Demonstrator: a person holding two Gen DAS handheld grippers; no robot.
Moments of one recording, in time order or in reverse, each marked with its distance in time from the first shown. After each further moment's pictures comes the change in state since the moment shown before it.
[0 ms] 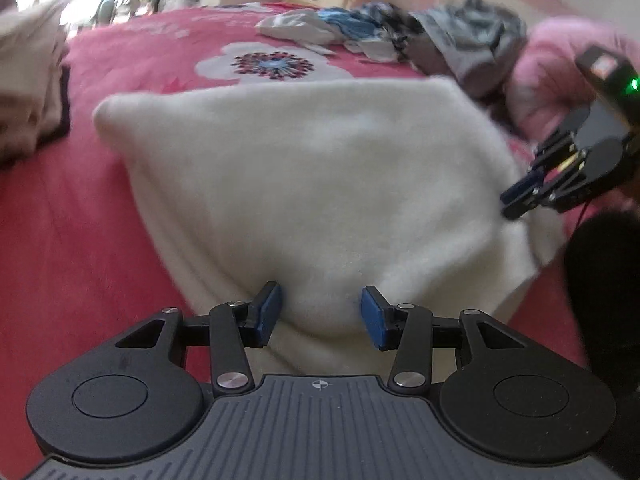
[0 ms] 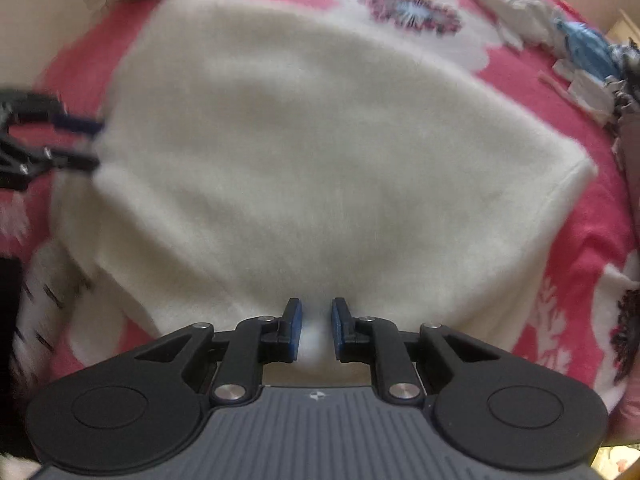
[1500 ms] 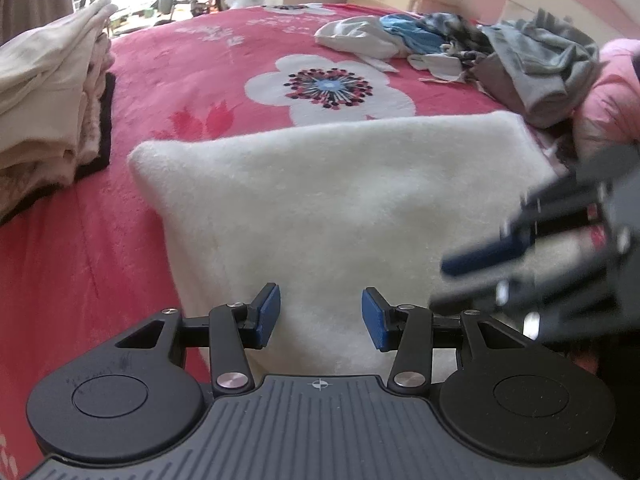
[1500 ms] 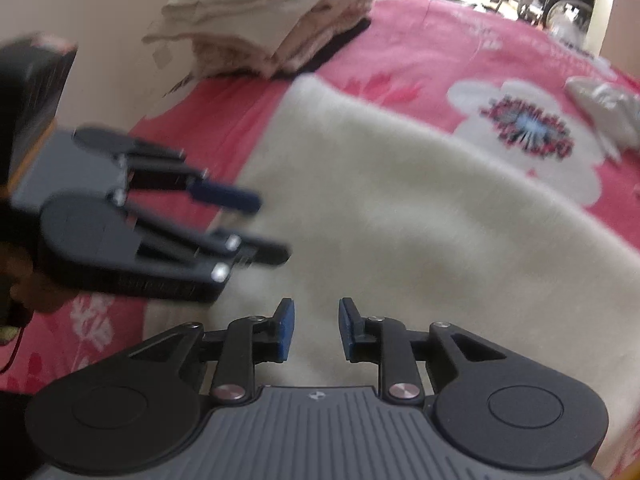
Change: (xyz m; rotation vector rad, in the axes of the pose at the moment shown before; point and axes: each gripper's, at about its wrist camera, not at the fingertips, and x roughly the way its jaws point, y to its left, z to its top) left arm 0.014 -0.032 0.049 -0.047 0.012 0.226; right arm 0.022 0.084 0.063 -0.051 -0.185 0.176
